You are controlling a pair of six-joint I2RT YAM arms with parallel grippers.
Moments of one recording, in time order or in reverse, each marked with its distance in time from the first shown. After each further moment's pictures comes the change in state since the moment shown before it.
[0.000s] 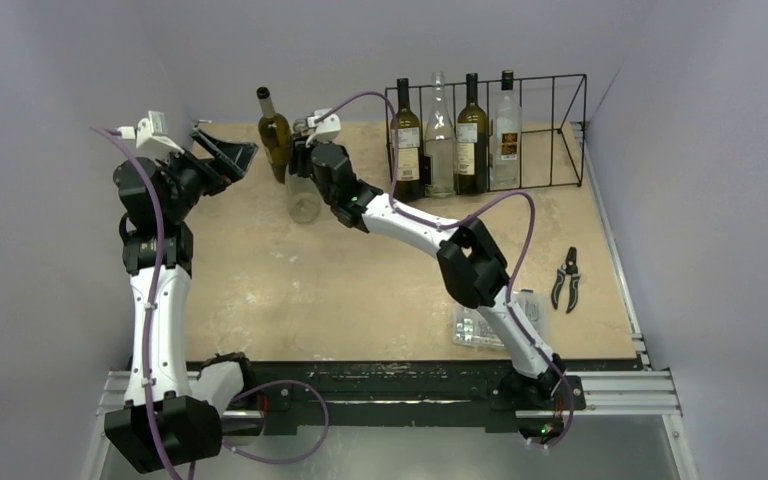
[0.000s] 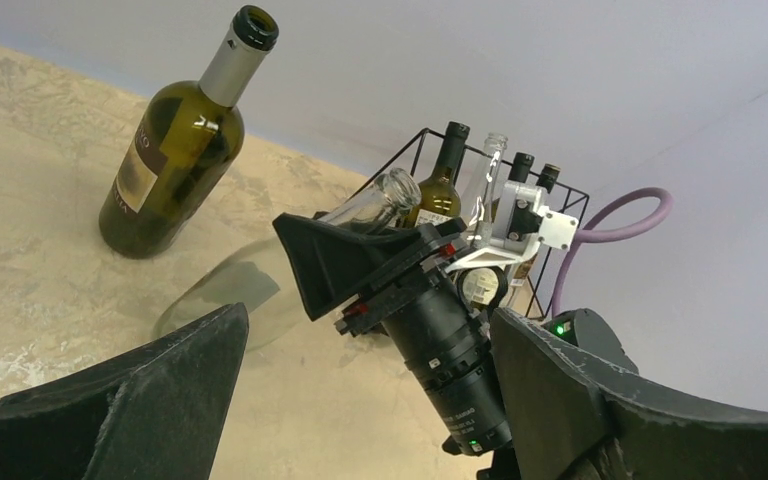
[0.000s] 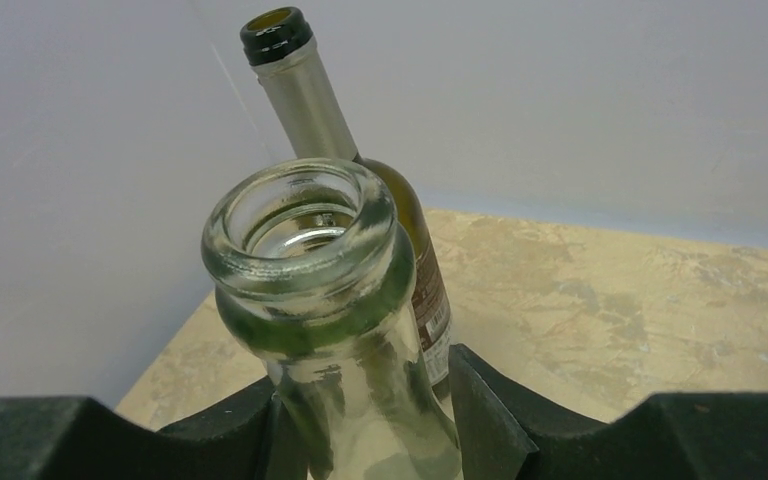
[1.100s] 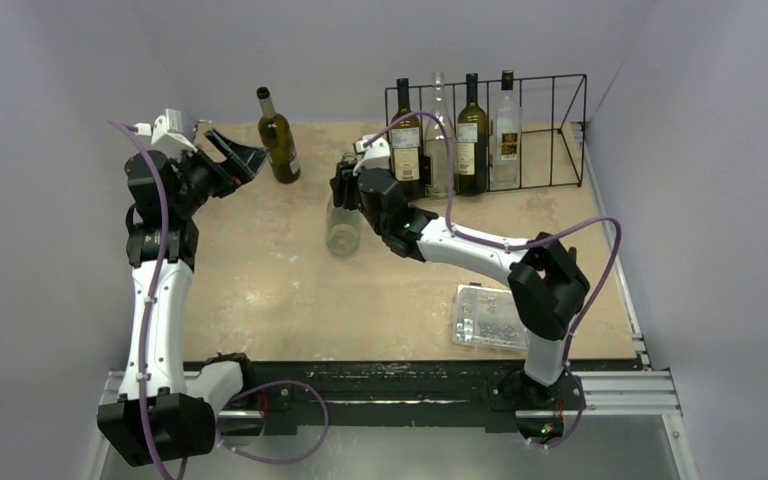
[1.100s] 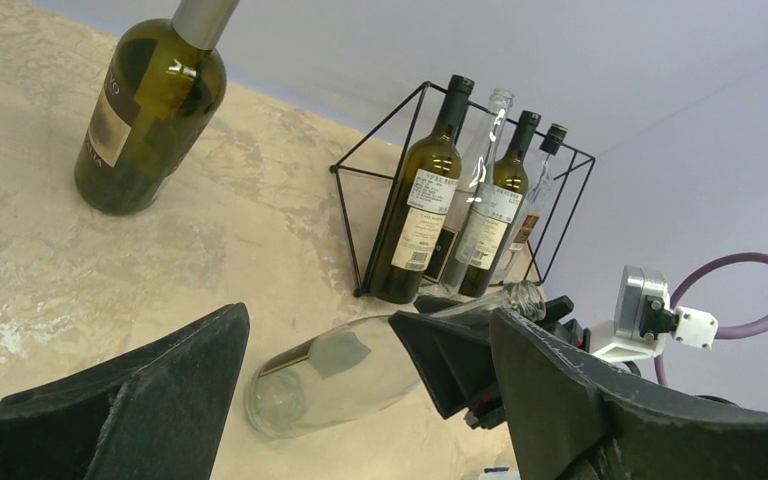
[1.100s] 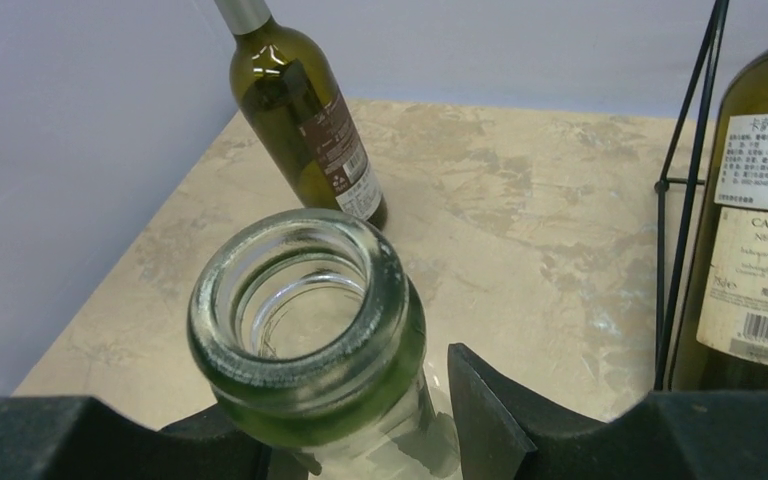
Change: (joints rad) left arm -0.063 0.032 0.042 -0.106 -0.015 0.023; right arm 0.000 -0.529 -0.684 -0.019 0.001 0.074
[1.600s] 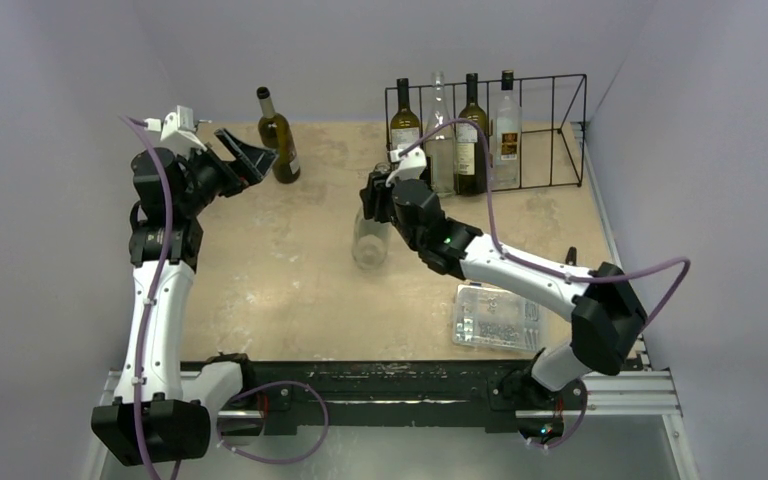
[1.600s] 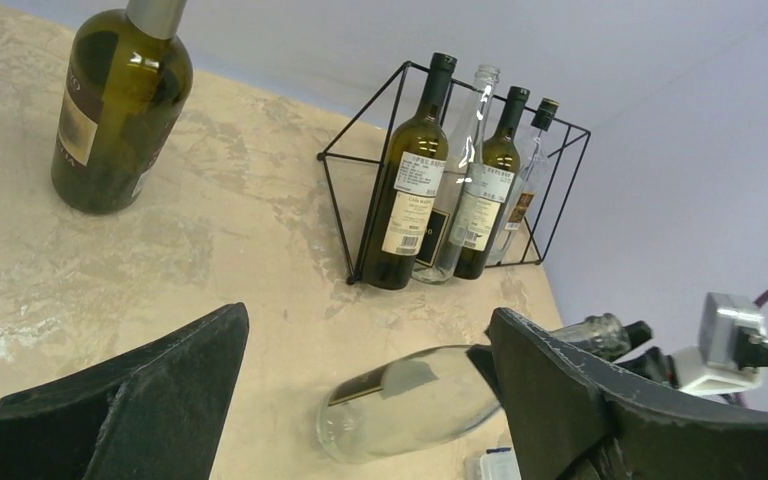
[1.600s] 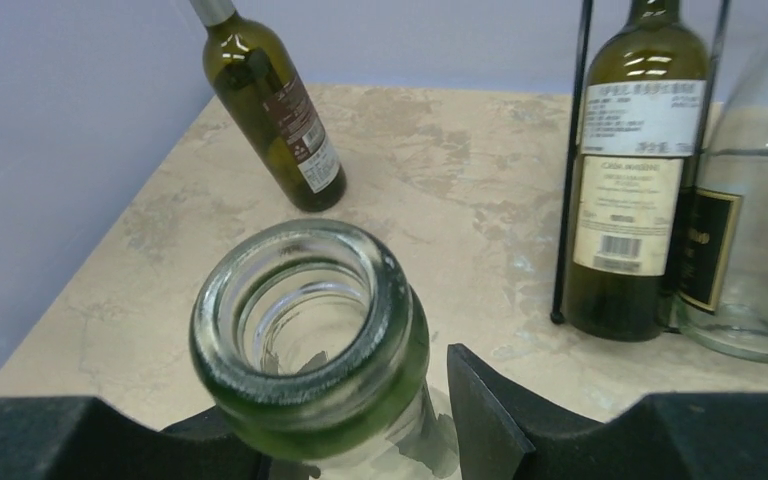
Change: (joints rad) left arm -0.055 -0.003 0.027 -0.034 -0.016 0.034; right arm 0.000 -0.280 -0.218 -0.107 0.027 0.018
